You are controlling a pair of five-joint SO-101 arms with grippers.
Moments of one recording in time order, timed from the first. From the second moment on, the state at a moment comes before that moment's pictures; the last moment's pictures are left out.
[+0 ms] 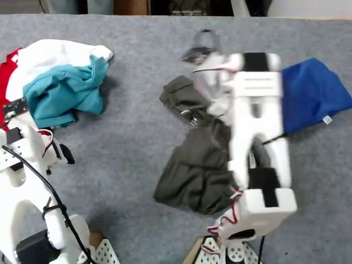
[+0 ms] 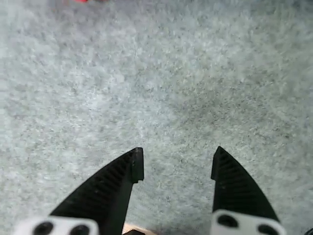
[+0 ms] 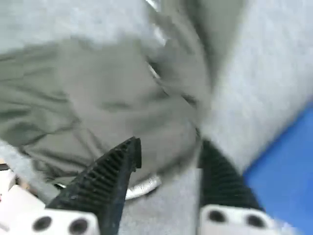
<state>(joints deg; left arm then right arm) -32.2 -27.3 42.7 75.3 0.0 -5.6 8.5 -13.1 99.6 50.9</state>
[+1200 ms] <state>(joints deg) -32.2 -27.3 48.1 66.2 0.6 -14.8 44.7 -27.8 100.6 51.3</state>
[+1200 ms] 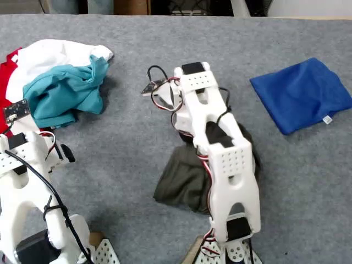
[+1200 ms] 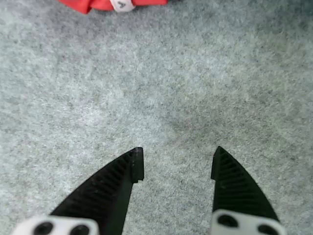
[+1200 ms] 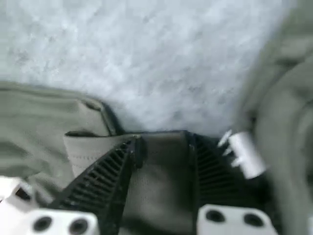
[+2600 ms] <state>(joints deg) -24.3 -27.3 41.6 72.0 0.6 -4.5 18.9 -65.3 98.9 28.6</state>
